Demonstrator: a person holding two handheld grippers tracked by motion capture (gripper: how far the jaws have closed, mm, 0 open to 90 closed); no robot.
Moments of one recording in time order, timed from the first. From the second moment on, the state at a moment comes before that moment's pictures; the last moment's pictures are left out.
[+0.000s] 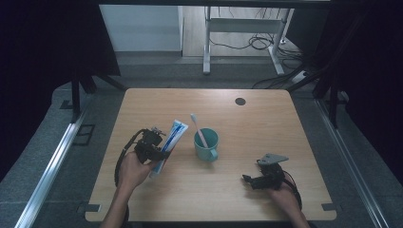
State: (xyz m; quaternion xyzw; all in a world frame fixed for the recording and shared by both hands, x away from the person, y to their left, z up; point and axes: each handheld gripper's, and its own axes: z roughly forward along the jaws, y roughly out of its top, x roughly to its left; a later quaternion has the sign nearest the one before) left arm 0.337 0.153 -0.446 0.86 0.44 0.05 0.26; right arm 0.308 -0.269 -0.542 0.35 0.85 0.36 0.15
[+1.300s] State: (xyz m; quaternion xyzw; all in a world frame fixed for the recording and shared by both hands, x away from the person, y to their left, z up) left arm 0.333 0.131 -0.408 0.82 0.37 0.10 0.42; right arm 0.308 -0.269 -0.542 0.35 0.85 0.36 0.15
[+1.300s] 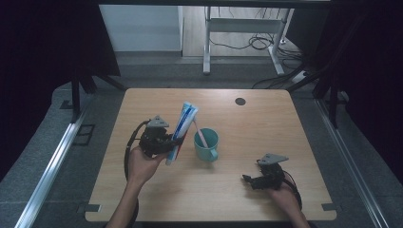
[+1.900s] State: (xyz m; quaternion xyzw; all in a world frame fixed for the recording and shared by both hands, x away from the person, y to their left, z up) left arm 0.349 0.098 -0.392 0.81 0.37 0.11 0.45; right arm 0.308 -0.269 -0.542 0.36 0.85 0.36 0.15
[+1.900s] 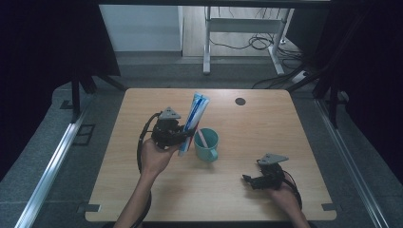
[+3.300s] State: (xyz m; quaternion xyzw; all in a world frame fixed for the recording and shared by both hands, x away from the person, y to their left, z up) left arm 0.383 0.042 -0.411 0.79 0.36 0.15 0.48; right arm 0.308 -0.269 -0.542 0.36 0.85 0.36 0.15
